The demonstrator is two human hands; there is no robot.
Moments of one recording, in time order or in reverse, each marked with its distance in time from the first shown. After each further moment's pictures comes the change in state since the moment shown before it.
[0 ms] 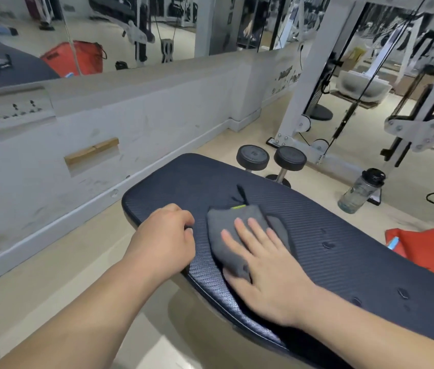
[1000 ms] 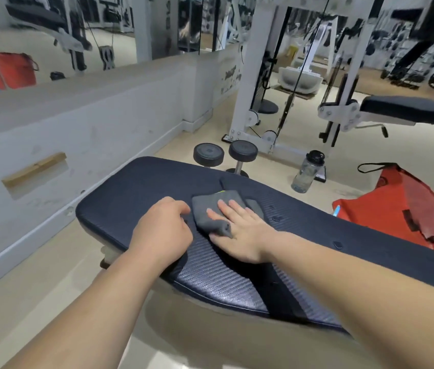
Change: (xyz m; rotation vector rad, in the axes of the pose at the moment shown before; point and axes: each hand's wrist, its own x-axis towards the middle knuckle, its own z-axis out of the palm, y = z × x) left_hand 0.004 0.058 0.019 -0.087 -0.061 0.044; right_hand 0.004 0.038 -0.020 0.056 -0.168 0.210
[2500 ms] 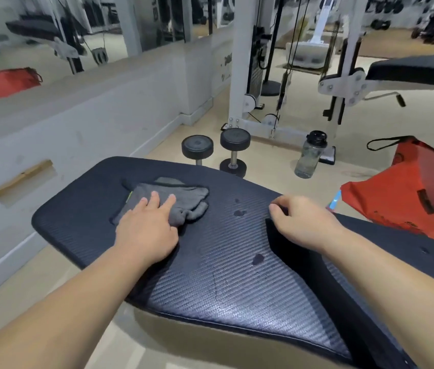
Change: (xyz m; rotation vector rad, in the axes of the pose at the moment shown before) left_hand 0.017 0.064 0.059 0.527 -0.259 -0.058; right_hand -0.073 0.163 -0.017 0.393 0.264 0.336
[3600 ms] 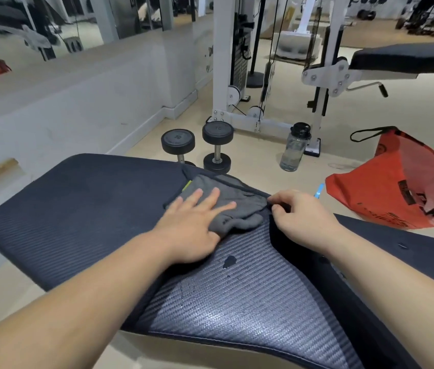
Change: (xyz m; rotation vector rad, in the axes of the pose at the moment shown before) left_hand 0.018 0.104 0.007 -0.027 -0.141 0.449; right_hand 0.012 0.053 -0.002 0.139 0.106 -0.003
